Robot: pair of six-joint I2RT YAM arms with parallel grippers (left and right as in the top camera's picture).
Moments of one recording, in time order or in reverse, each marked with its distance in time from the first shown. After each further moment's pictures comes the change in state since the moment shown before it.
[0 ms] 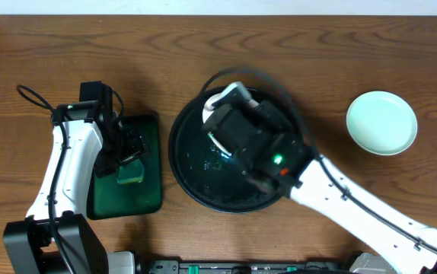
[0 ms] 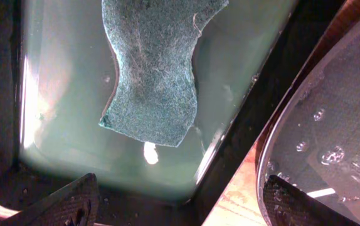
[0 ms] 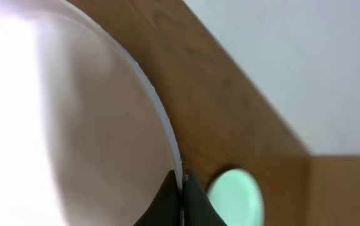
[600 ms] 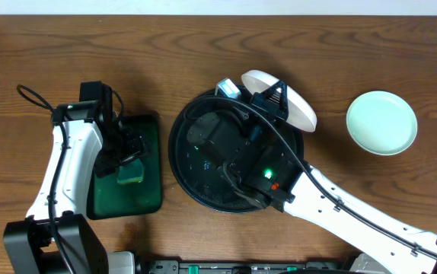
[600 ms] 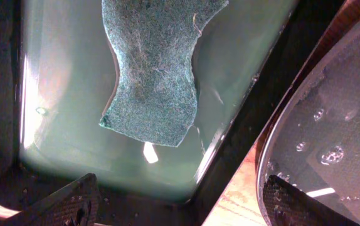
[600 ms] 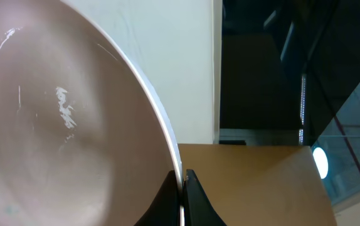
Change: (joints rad) left arm 0.000 0.000 0.000 0.000 0.000 0.000; right arm 0.105 0.000 -0.004 0.216 0.619 -0.653
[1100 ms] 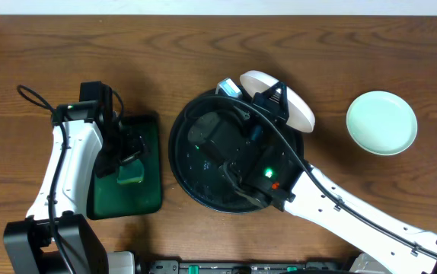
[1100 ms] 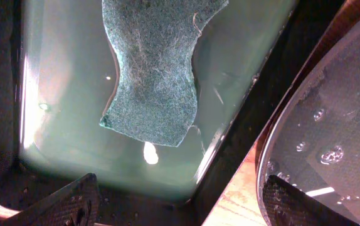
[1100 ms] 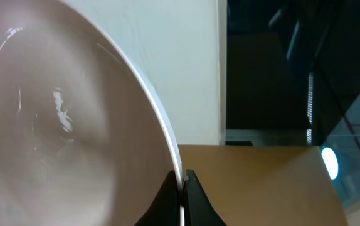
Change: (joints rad) left arm 0.000 0.000 0.000 0.000 0.000 0.000; right arm -0.007 0.000 0.000 -0.019 -0.020 0.039
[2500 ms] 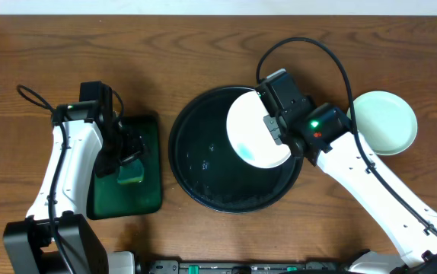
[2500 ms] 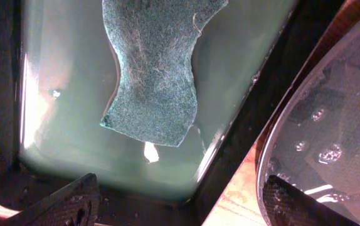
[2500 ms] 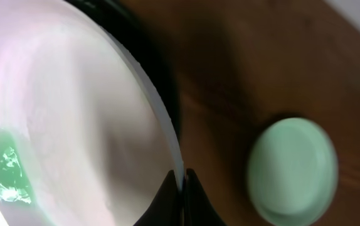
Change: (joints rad) left arm 0.000 0.000 0.000 0.000 0.000 0.000; right arm -0.381 -0.003 -0.022 -0.285 -0.918 0.690
